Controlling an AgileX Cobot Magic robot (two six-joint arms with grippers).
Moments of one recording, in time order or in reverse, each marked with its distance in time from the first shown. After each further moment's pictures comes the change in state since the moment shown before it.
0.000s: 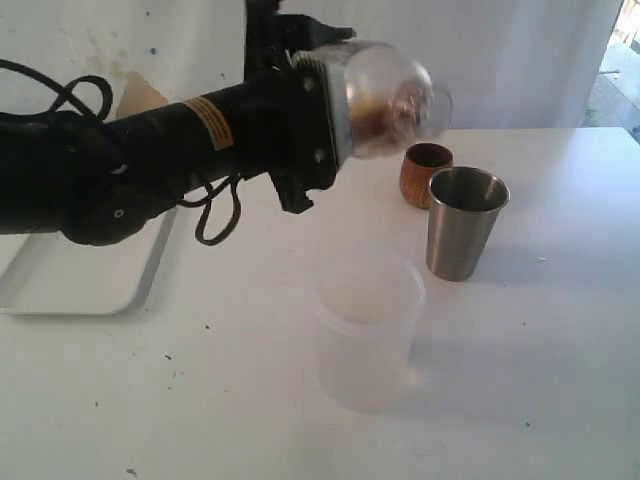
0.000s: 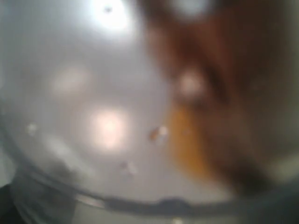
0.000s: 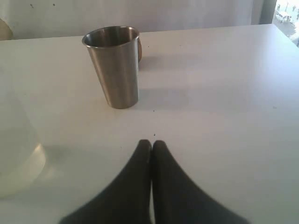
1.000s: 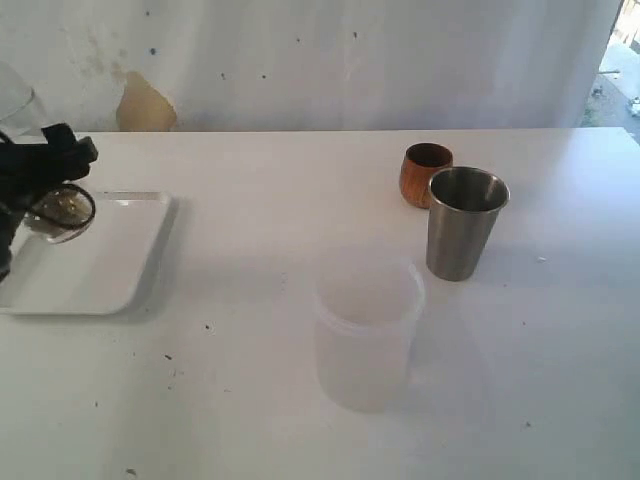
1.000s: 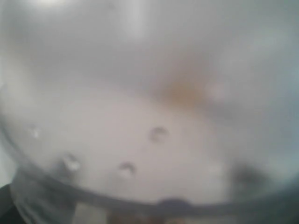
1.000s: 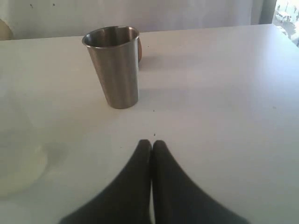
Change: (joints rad) left arm 0.404 0.024 0.352 -0.817 -0.338 -0.857; right arm 0.000 0.000 0.000 0.000 0.000 0.002
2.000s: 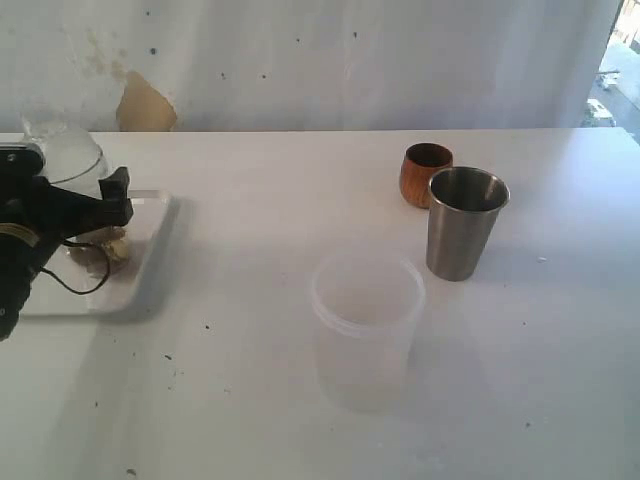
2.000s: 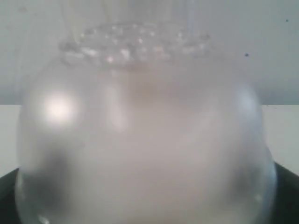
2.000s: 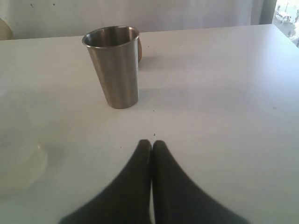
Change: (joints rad) left arm 0.112 0.265 0.014 0.528 -0.261 -0.145; right arm 0.000 0.000 0.000 0.000 0.000 -0.002
